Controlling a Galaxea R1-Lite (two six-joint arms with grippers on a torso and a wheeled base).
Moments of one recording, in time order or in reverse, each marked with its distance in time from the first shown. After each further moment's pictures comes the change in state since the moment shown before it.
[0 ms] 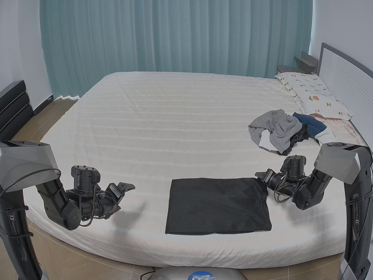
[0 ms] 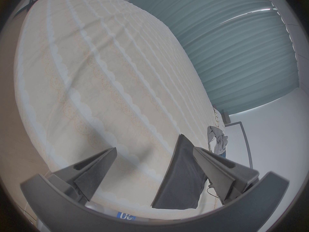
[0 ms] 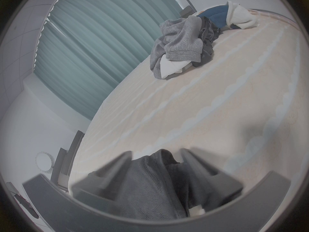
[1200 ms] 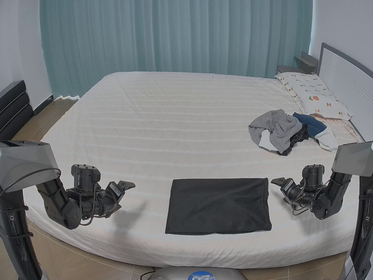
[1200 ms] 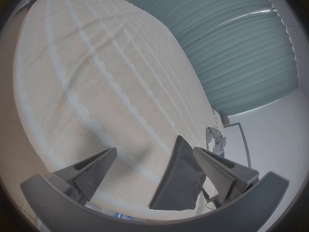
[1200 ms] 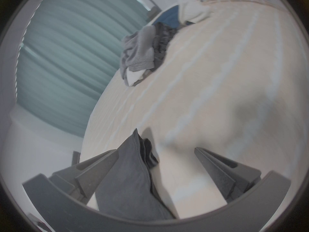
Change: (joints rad) left arm -0.012 -0.003 -0.013 0.000 -0.003 -0.021; right arm -0.077 -0.164 0.390 -0.109 -0.023 0.270
